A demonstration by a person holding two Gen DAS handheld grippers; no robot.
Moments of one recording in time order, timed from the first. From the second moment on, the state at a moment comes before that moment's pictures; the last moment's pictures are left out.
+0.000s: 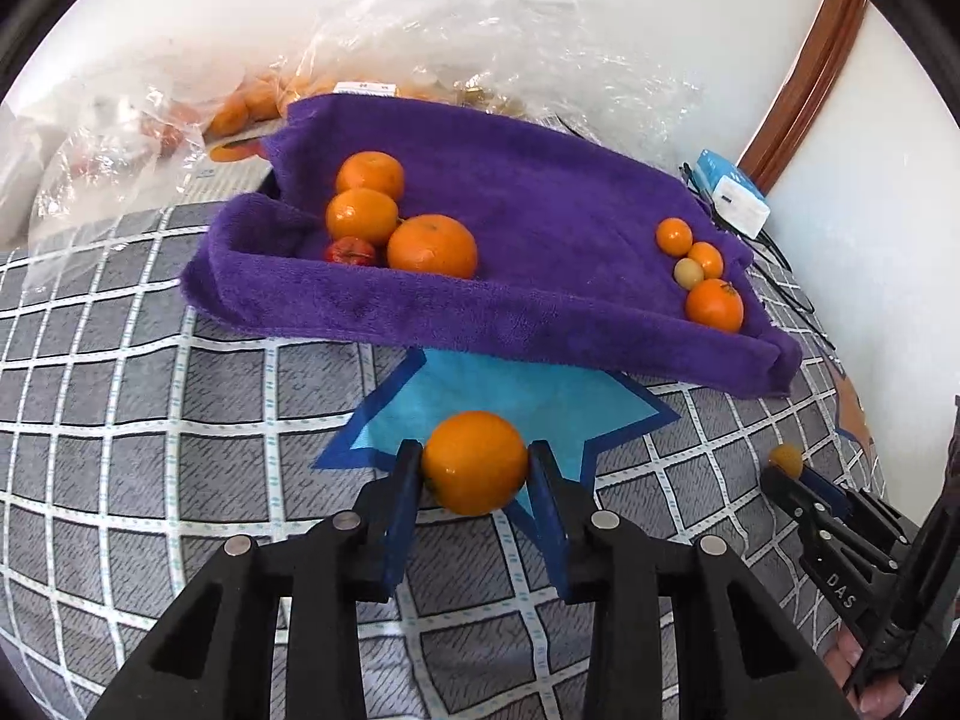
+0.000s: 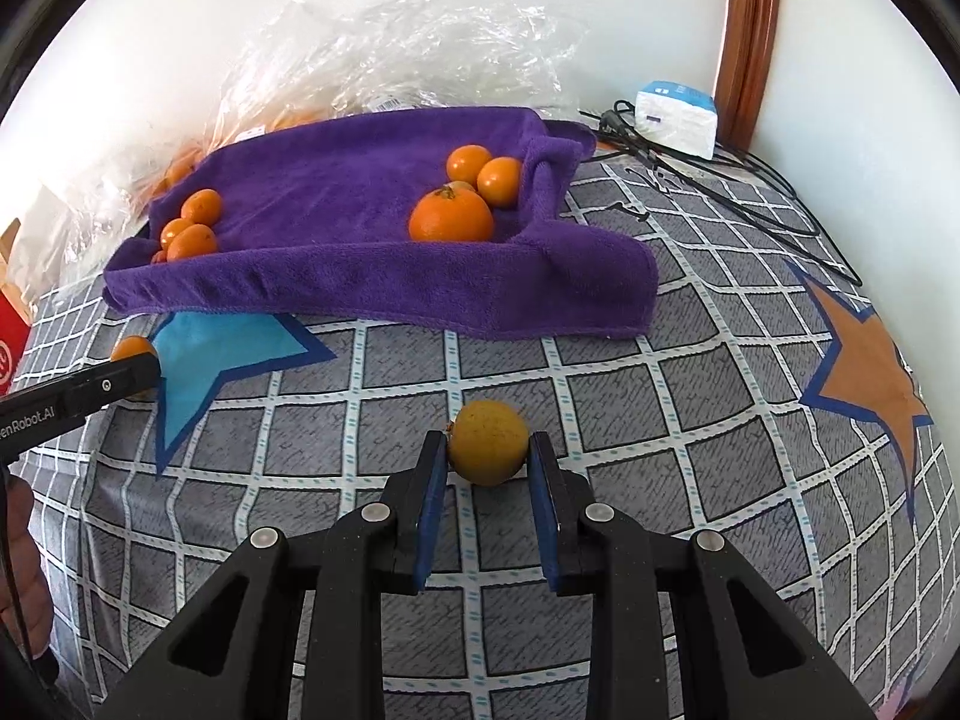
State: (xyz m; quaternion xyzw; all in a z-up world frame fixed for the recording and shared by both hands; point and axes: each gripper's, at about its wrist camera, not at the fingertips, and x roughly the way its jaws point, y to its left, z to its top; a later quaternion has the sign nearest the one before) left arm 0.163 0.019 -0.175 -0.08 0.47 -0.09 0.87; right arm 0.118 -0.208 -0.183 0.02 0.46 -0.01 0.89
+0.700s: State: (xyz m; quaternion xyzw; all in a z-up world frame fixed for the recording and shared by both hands) left arm 0.154 0.033 -0.132 -0.09 0.44 -0.08 0.89; right arm 0.118 -0.199 -0.148 0.02 0.42 -0.01 0.91
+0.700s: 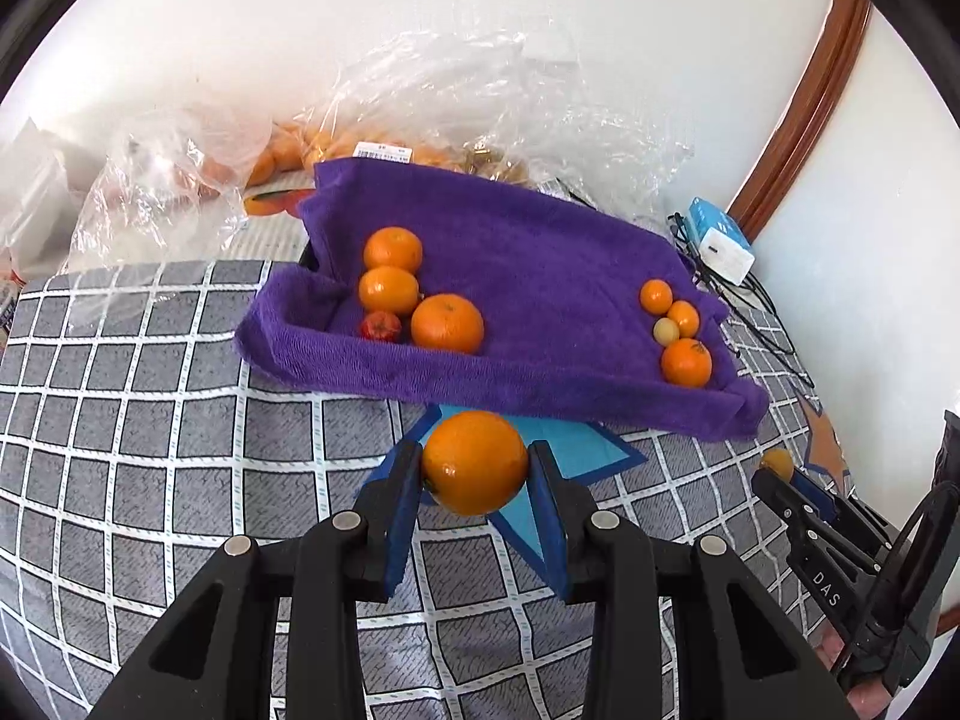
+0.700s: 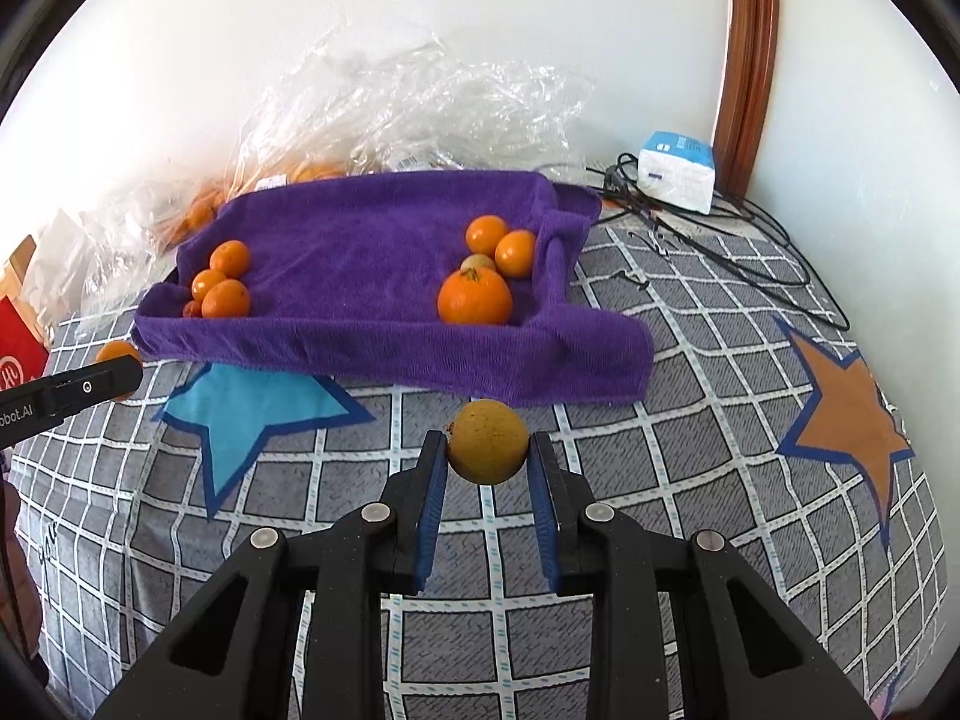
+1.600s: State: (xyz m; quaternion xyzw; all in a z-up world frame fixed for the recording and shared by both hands) left arm 0.206 0.050 -0.129 -0.11 0.43 -0.08 0.89; right arm 0.178 -0.194 -0.145 0.02 0.41 -0.01 0.91
